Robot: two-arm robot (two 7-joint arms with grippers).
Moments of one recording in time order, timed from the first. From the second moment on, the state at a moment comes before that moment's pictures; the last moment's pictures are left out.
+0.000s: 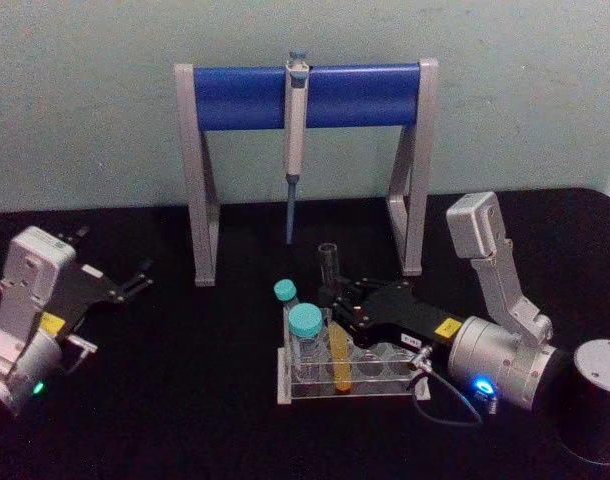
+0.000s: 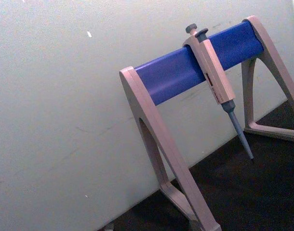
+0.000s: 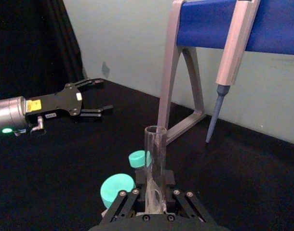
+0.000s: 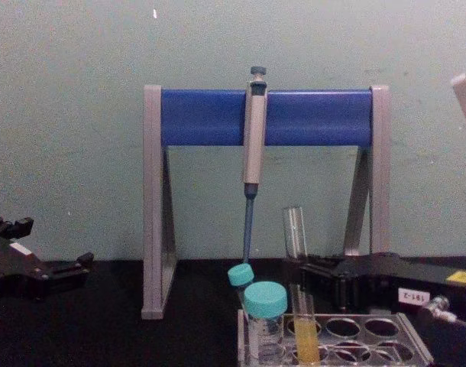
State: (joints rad) left arm -0.20 0.60 0.45 -1.41 -0.25 -0.12 0.03; right arm 0.24 0.44 -0.48 -1.55 0.51 0.19 0.43
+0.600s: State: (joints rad) left arm -0.20 0.60 0.45 -1.41 -0.25 -0.12 0.03; right arm 0.19 0.44 -0.46 -1.61 0.49 0.07 0.43
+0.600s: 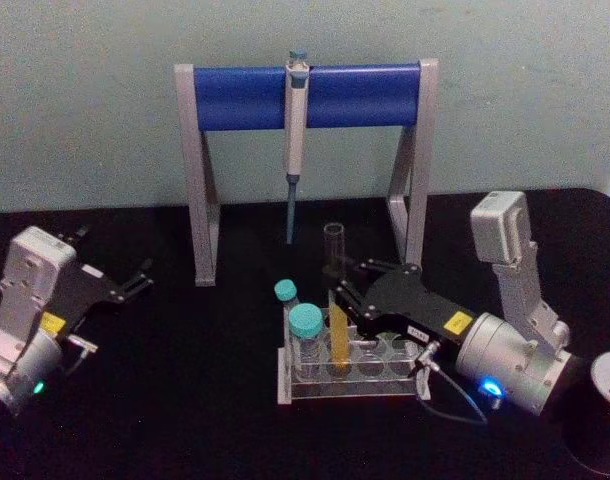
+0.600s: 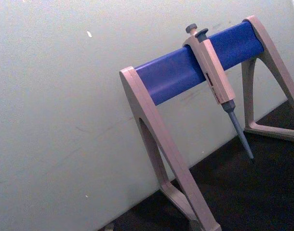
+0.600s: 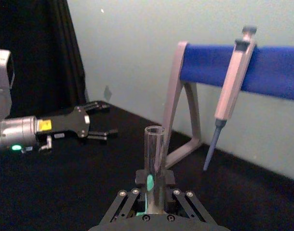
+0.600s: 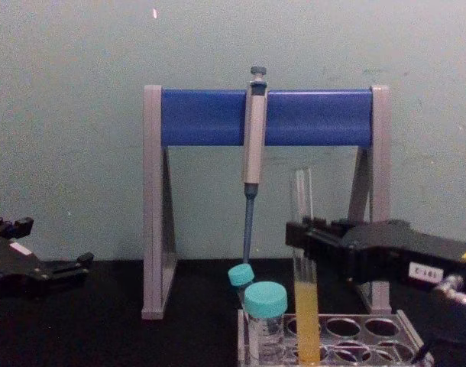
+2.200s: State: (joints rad) left arm -0.20 0.60 0.45 -1.41 -0.25 -0.12 0.03; right arm 0.21 0.44 -0.29 -1.69 0.40 0.04 0.35
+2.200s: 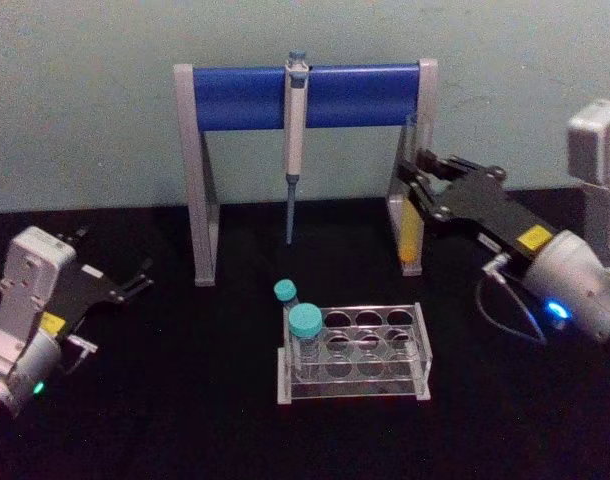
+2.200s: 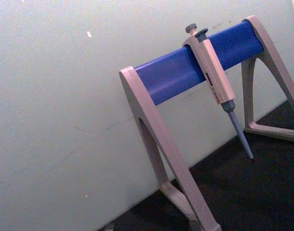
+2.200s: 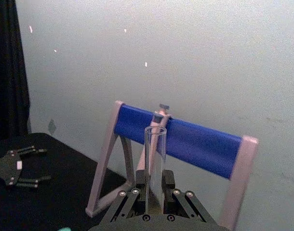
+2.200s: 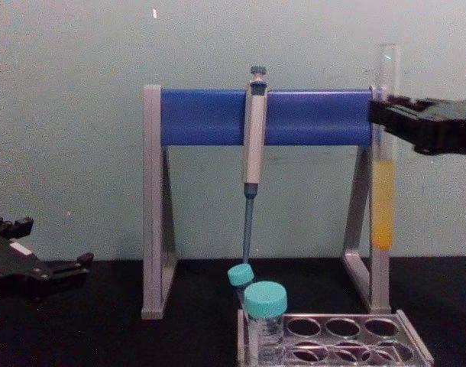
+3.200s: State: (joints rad) left arm -0.20 0.60 0.45 -1.41 -0.25 -0.12 0.03; right arm 0.26 0.40 -0.37 -1.63 0.43 0.04 0.40
